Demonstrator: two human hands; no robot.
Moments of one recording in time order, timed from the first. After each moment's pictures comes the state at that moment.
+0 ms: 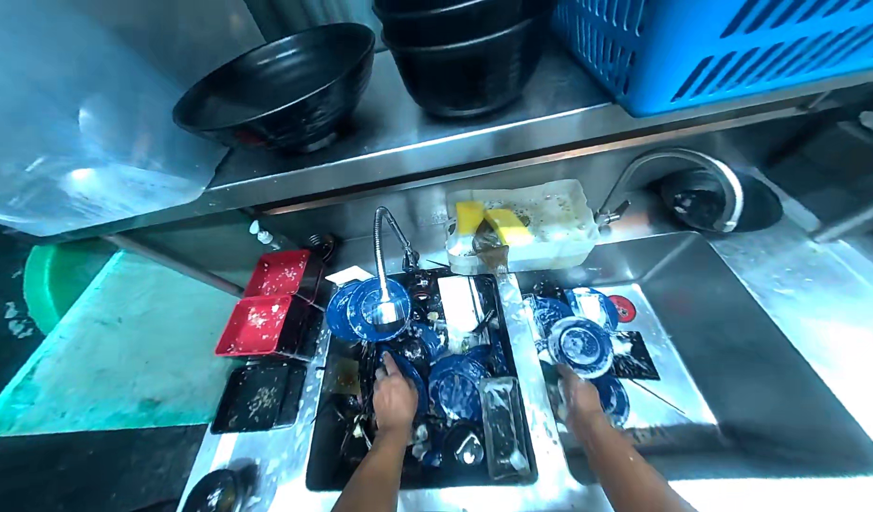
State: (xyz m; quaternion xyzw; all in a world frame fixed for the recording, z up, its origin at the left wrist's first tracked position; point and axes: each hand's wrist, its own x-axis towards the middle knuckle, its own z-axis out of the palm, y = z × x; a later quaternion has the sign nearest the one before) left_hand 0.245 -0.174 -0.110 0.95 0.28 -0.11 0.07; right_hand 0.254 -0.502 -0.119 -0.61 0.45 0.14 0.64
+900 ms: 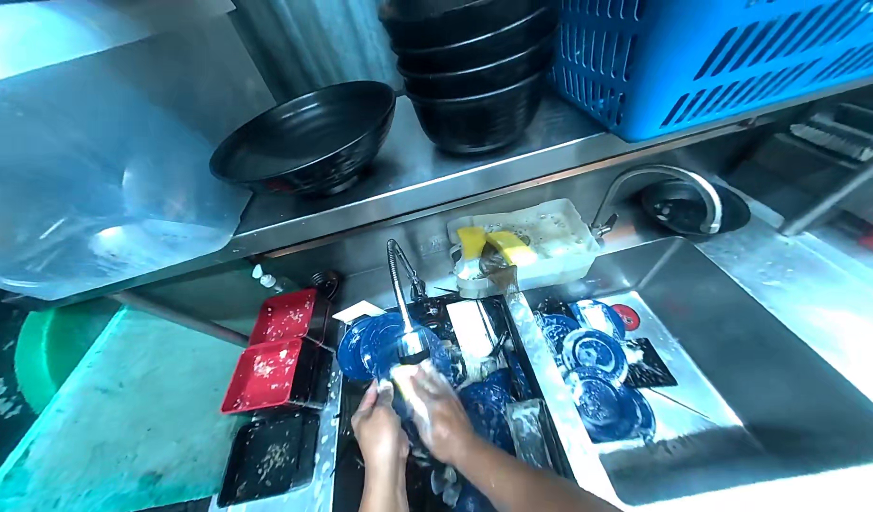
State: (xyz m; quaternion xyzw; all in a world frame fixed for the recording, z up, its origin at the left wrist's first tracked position) left_hand 0.259 -0.157 0.004 0.61 0.37 0.16 0.68; right_hand 0.267 -0.255 -0.056 -0.87 -0.17 0.06 0.46
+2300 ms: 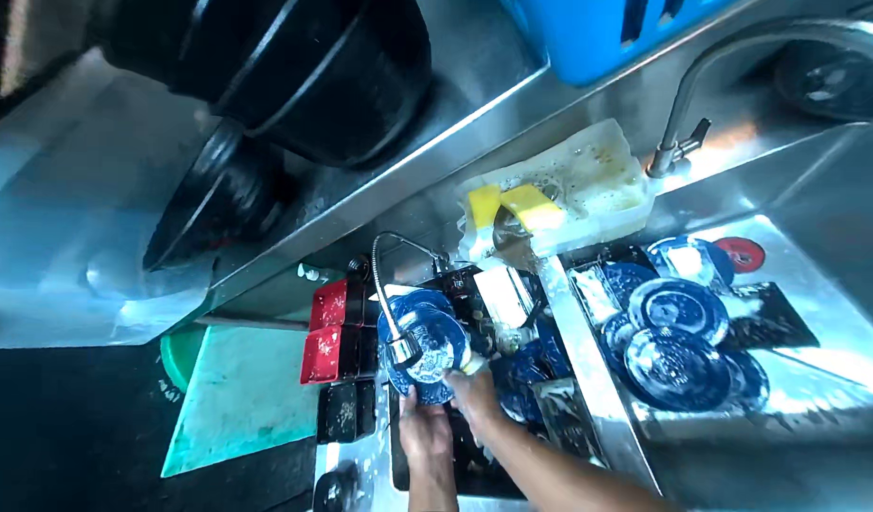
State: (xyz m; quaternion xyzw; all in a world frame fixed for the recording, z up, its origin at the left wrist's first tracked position) left_hand 0.244 -0.205 -0.017 0.41 0.38 0.26 0.78; right_hand 0.278 -0.281 -0.041 -0.48 0.23 0.24 0.81
